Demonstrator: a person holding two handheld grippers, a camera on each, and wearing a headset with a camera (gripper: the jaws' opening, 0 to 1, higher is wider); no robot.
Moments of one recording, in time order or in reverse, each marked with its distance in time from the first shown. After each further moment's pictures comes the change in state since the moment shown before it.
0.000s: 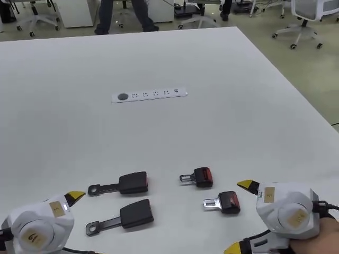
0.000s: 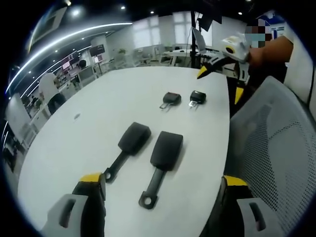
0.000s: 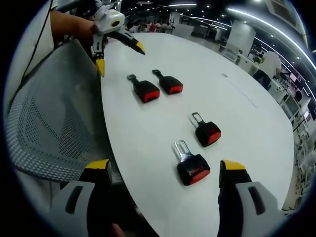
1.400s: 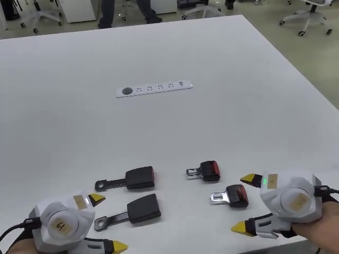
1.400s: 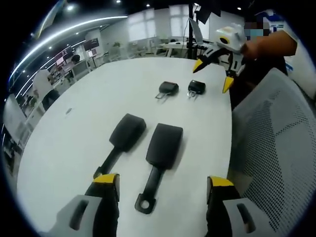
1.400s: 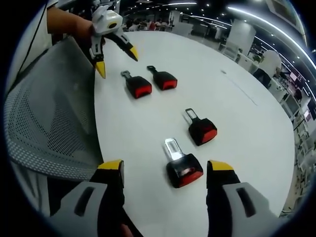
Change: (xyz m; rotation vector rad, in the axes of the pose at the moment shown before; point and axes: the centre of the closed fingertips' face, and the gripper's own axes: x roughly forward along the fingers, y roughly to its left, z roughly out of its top) left arm 0.032 0.000 -0.009 0.008 0.071 -0.038; right arm 0.014 -0.024 -0.009 0.001 0.007 -0.002
